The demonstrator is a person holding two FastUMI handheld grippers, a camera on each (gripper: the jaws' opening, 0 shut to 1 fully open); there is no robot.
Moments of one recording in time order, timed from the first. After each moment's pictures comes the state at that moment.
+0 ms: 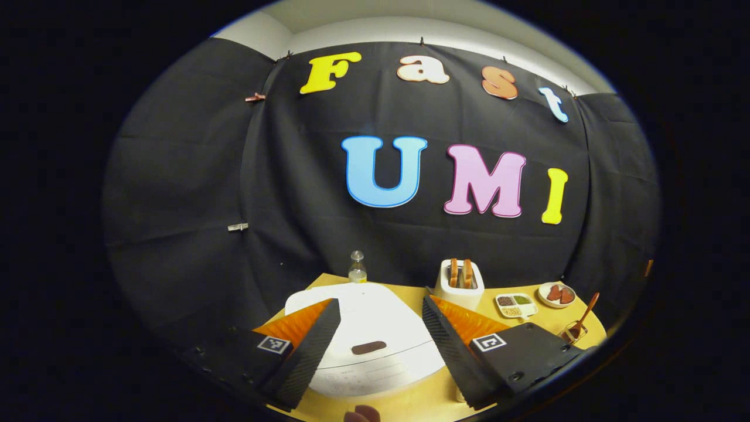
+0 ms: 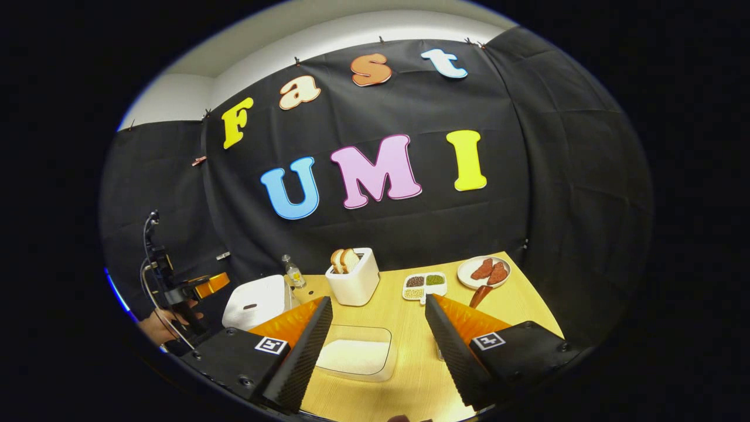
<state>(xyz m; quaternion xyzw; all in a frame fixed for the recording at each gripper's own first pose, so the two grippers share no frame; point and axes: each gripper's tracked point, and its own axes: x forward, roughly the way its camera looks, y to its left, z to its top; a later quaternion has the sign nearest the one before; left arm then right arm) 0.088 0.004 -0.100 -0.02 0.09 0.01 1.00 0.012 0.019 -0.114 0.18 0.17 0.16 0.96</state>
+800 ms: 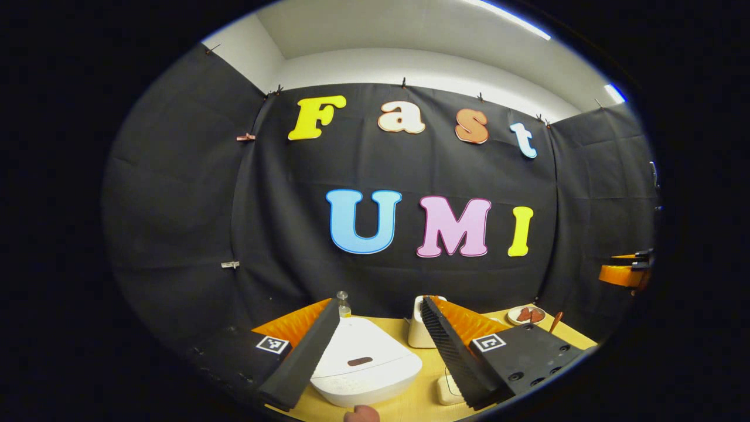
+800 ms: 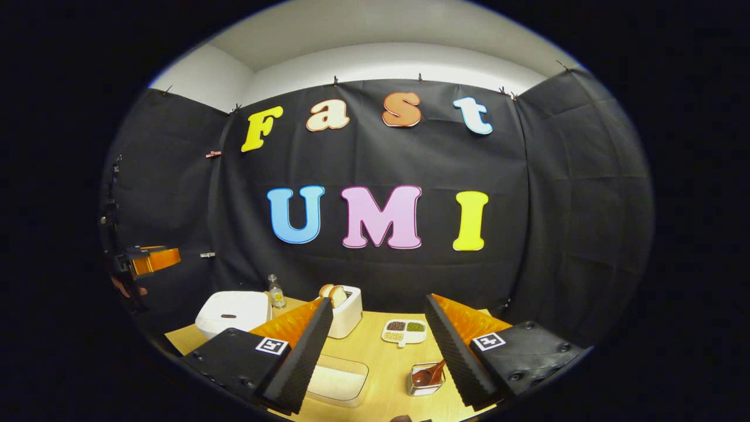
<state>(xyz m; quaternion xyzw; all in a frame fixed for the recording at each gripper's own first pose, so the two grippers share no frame) 0.007 0.003 -0.004 -0.01 0.00 -0.04 1.00 0.028 0.017 -0.046 0.07 0.04 0.14 0.99</state>
